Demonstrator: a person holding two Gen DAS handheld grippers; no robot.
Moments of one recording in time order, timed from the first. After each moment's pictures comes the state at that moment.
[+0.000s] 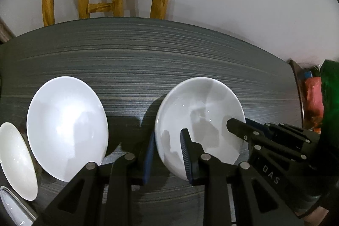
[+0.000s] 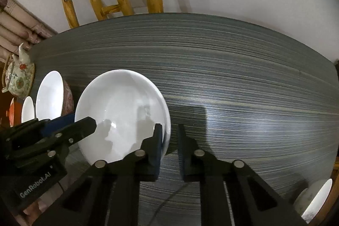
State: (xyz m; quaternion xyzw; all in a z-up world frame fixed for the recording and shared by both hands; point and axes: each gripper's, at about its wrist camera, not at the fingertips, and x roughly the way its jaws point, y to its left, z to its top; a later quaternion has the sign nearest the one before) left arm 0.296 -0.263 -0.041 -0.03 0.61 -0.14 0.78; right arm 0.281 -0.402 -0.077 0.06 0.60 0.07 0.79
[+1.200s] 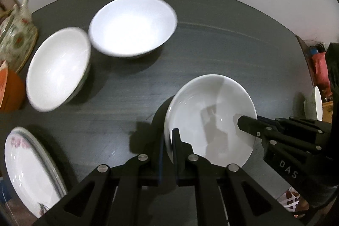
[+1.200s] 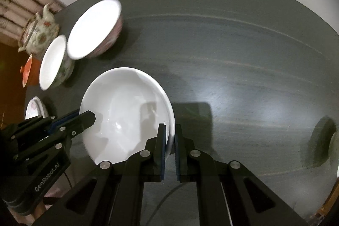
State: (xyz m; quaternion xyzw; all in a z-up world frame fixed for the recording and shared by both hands) left arm 0.156 -0.176 -0.052 0.01 0.62 -0.12 0.77; right arm 0.148 -0.326 -0.083 0.07 0.62 0.09 0.77
